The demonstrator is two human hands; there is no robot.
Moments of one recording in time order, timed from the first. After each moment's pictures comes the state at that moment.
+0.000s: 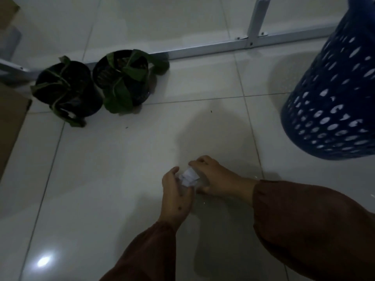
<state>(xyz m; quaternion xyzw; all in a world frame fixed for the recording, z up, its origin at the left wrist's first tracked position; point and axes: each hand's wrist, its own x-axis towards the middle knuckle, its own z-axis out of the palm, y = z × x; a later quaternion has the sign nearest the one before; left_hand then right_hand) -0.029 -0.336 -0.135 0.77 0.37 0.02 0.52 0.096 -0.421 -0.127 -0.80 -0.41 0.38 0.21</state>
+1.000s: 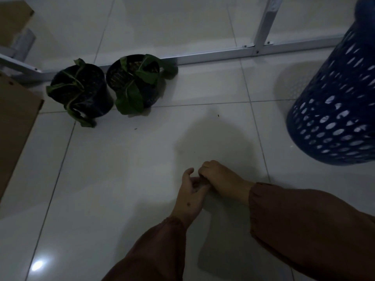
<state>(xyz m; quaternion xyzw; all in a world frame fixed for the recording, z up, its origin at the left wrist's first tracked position) -0.019 -0.341 -0.113 0.66 0.35 -0.04 0.66 0.089 -0.413 -0.118 -0.80 -0.53 0.24 0.12</state>
